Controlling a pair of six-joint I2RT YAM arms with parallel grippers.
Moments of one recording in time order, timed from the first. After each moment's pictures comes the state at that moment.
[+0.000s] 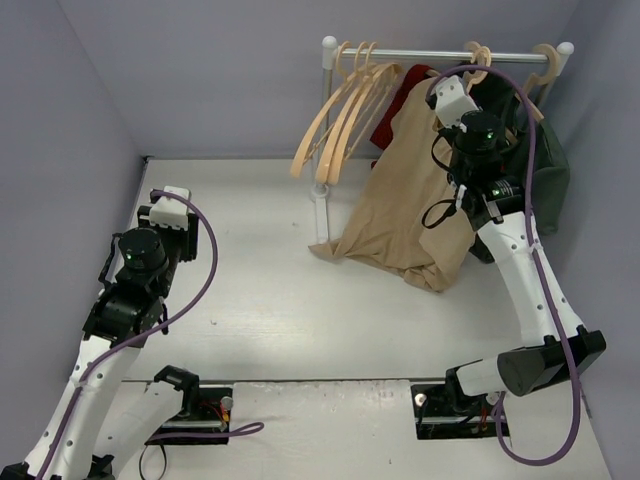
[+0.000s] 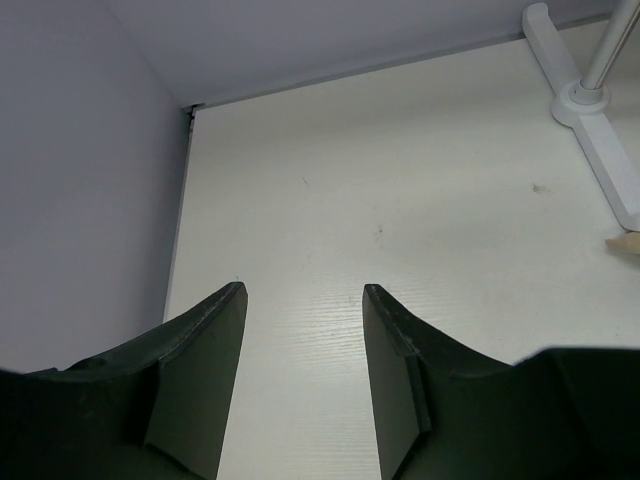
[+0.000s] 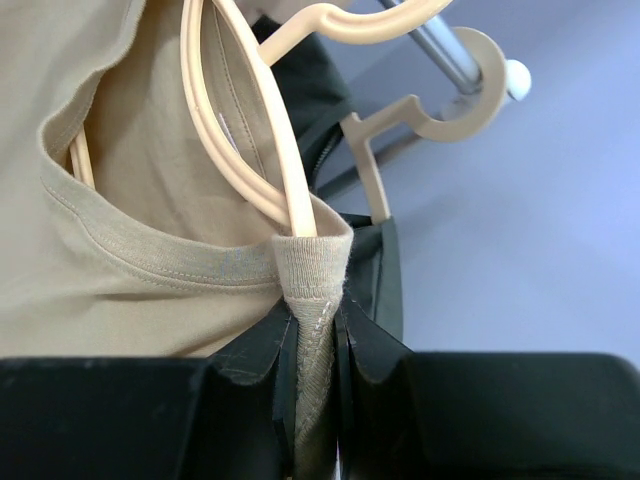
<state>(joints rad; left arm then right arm) -0.31 0.73 0.99 -0.48 -0.31 0.16 0.28 1.39 1.60 -0.36 0.61 -0.73</state>
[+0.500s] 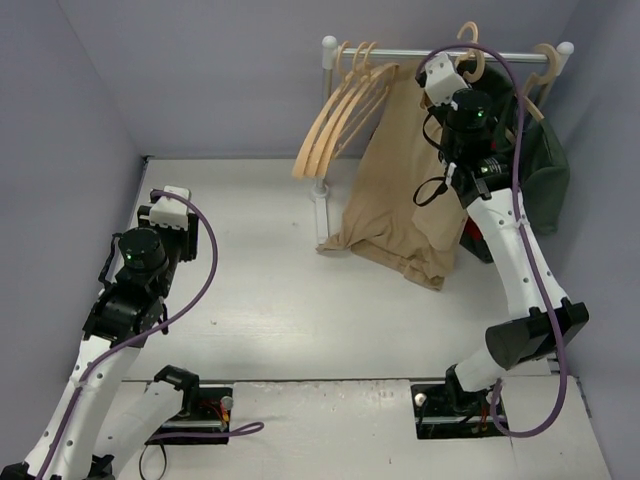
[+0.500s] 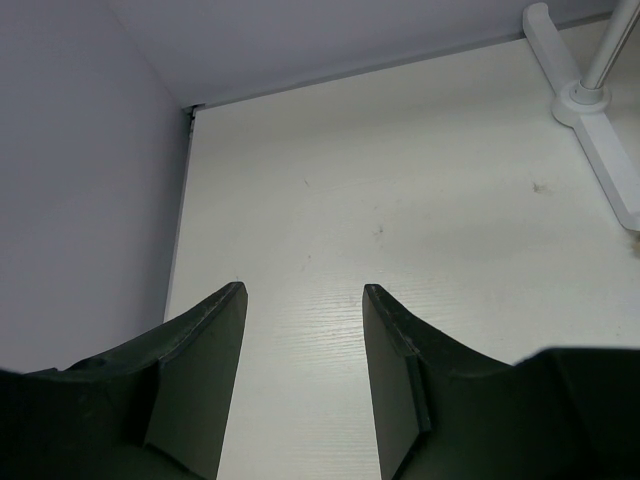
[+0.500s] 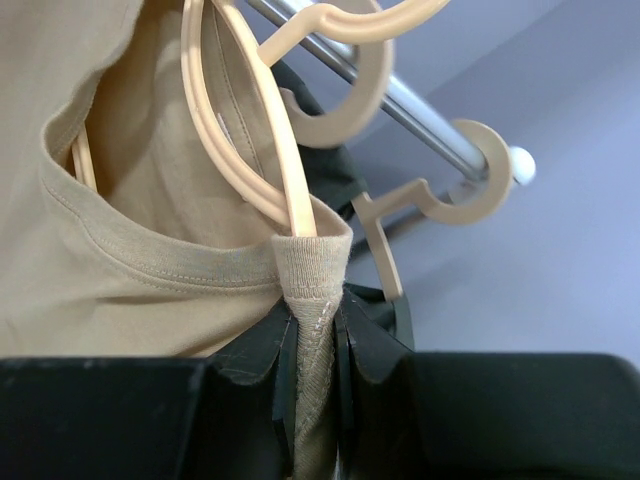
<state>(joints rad) -0.31 0.73 0.99 -0.48 -0.31 0.17 0.28 1.54 1.78 -0.32 0.57 -0.73</state>
